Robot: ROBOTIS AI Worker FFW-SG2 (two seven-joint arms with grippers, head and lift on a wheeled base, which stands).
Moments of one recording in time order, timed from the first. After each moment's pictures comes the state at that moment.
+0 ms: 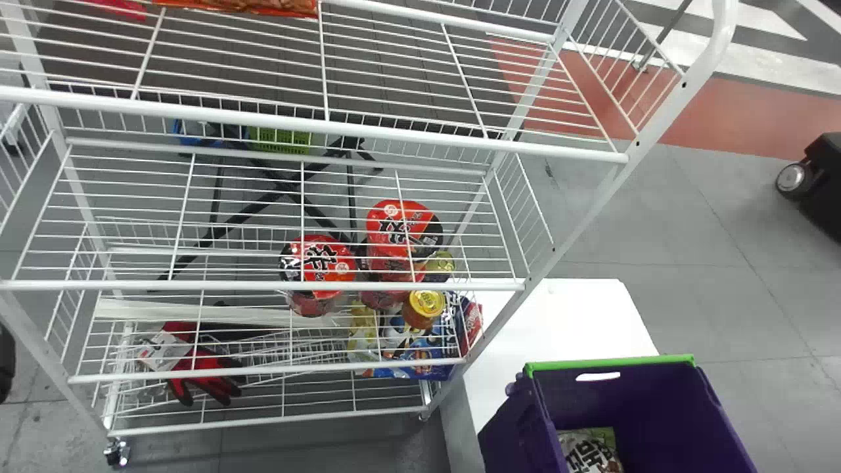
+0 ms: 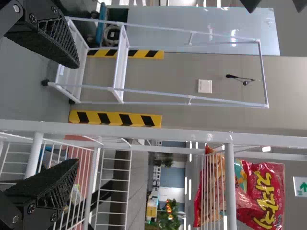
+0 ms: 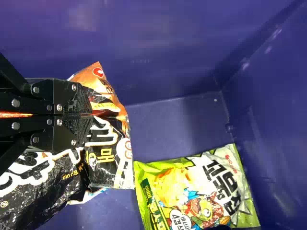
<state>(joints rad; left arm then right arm) 0.61 0.20 -0.08 -1.75 0.13 -0.49 0.36 0.55 -0.37 -0.69 -1.35 0.13 0.79 1.04</state>
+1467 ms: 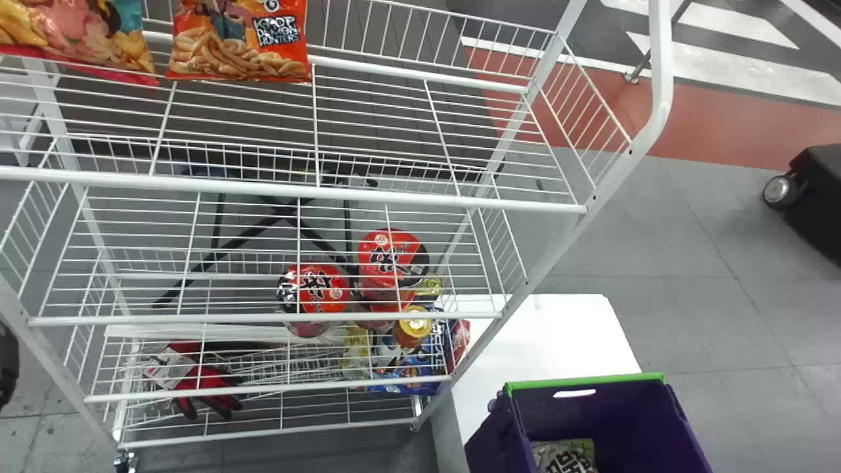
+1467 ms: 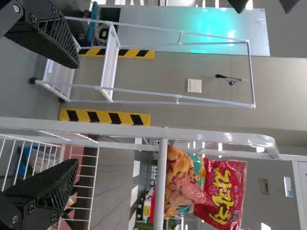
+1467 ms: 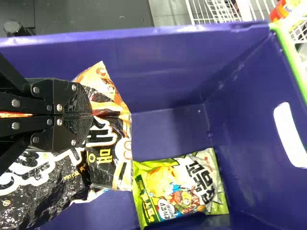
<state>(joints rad) 0.61 0.19 -0.09 -1.76 0.13 -0.49 0.36 0.57 -0.37 -0.72 -1.36 0.13 0.74 1.06</state>
